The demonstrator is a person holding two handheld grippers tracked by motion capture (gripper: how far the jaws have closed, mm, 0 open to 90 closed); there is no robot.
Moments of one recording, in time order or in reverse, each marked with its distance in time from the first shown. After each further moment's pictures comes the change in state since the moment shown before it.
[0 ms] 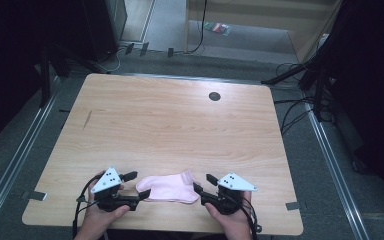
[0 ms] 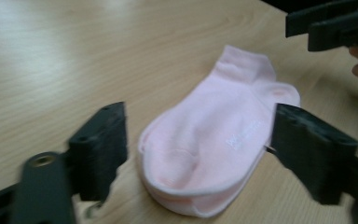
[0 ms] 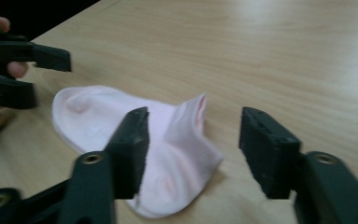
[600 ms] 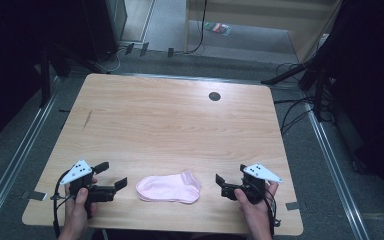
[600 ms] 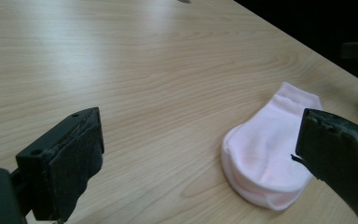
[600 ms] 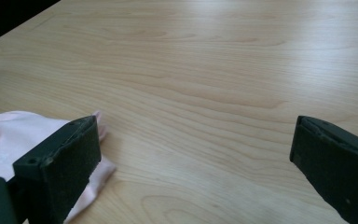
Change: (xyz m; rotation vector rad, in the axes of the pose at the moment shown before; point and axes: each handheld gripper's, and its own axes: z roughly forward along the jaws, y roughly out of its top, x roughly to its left) left arm 0.045 -0.002 -0.040 -0.082 0.127 -0.122; right arm -0.057 0.010 -0.025 -0.013 -0.173 0.082
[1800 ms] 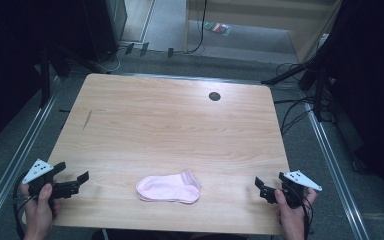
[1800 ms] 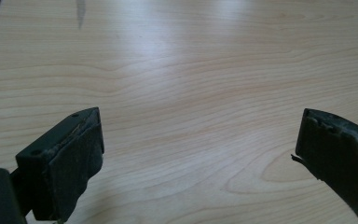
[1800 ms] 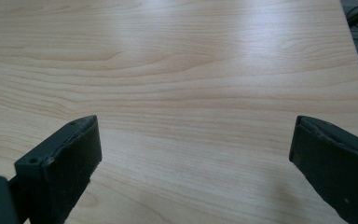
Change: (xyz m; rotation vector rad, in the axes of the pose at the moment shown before) left arm 0.075 -0.015 -0.057 0.053 0.294 -0.030; right arm -0.103 -0.033 -0.038 0.028 -0.190 0.064
